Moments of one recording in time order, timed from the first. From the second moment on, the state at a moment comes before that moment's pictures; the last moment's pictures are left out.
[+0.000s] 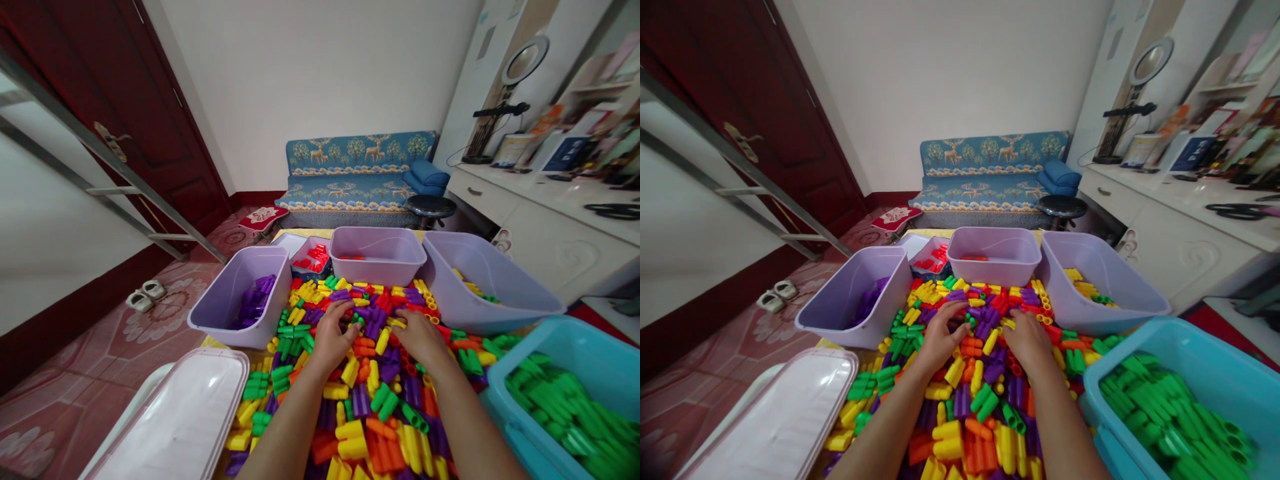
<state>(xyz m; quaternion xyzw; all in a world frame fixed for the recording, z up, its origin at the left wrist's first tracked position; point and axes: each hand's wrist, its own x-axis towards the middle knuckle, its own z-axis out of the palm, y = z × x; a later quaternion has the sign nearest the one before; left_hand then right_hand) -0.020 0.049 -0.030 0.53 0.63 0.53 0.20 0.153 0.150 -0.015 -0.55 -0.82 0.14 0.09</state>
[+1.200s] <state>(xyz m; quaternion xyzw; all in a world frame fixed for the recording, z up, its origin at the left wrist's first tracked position) -0.013 0.035 -0.003 0.52 0.51 0.63 0.27 0.150 0.113 0.026 -0.42 -0.55 0.63 0.34</state>
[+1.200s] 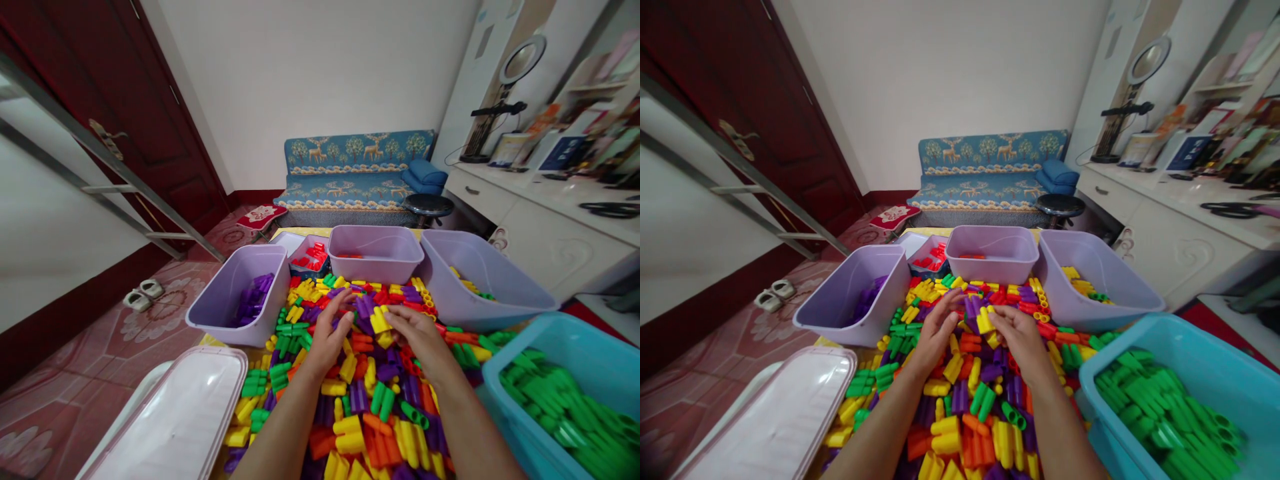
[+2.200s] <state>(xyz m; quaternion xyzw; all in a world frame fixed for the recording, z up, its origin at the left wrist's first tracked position) -0.019 0.039 -0.009 0.51 0.67 0.54 0.06 0.151 0.130 0.028 -0.35 -0.45 0.55 0.61</state>
